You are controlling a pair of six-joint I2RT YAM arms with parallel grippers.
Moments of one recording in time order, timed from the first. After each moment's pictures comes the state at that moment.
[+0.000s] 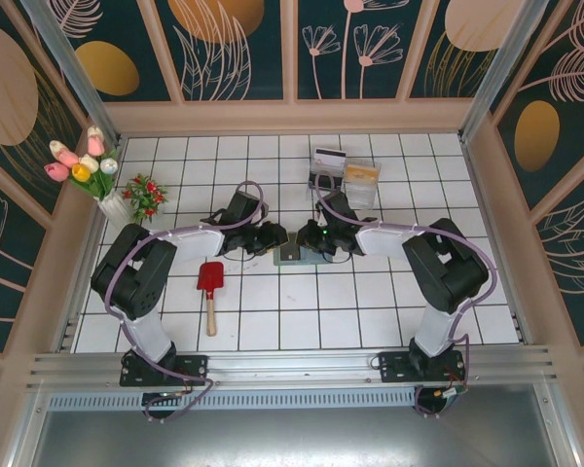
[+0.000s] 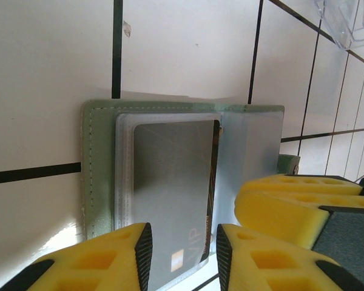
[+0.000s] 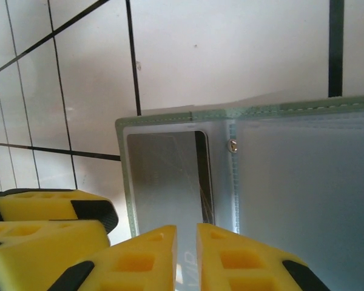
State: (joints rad) left arm -0.54 1.78 0.92 -0.04 0.44 -0.89; right arm 0.62 1.78 0.93 -0.03 -0.35 0.86
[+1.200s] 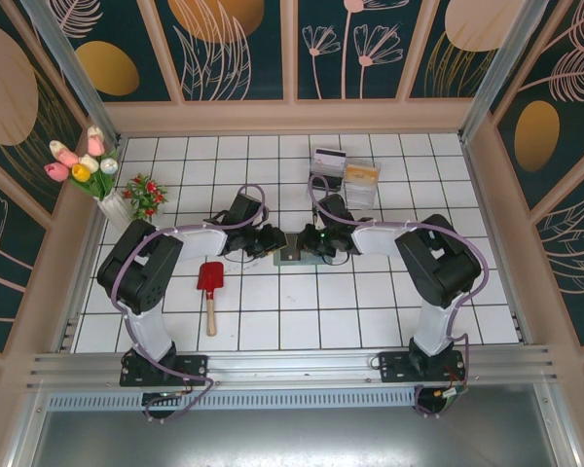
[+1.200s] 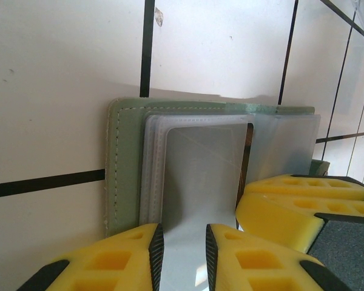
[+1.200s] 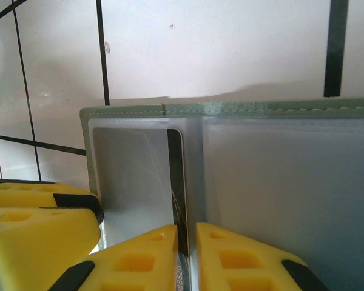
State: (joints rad) left arm -0.54 1.83 0.93 -0.04 0.43 -0.89; right arm 0.62 1.83 0.95 -0.06 -0.35 0.78
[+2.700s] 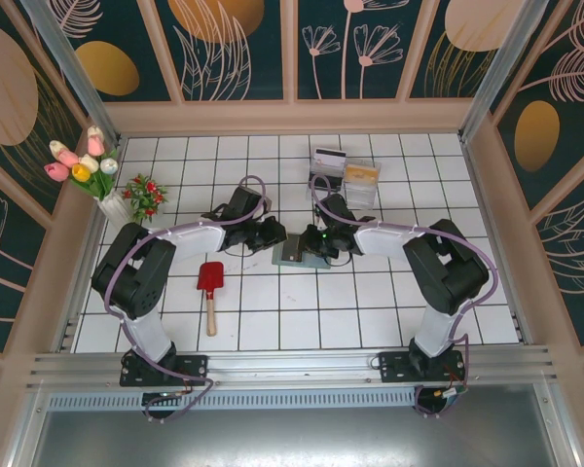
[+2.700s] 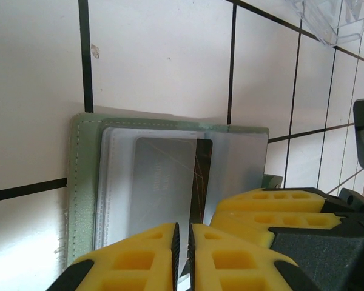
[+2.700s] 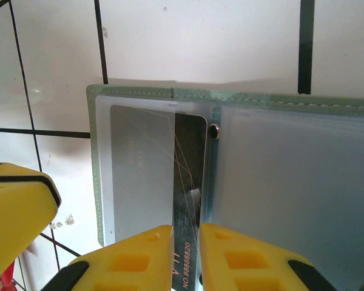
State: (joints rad) left arm -0.54 1.79 0.98 -0.08 0.44 -0.84; right arm 0.63 1.77 0.95 -0.14 -0.32 0.80
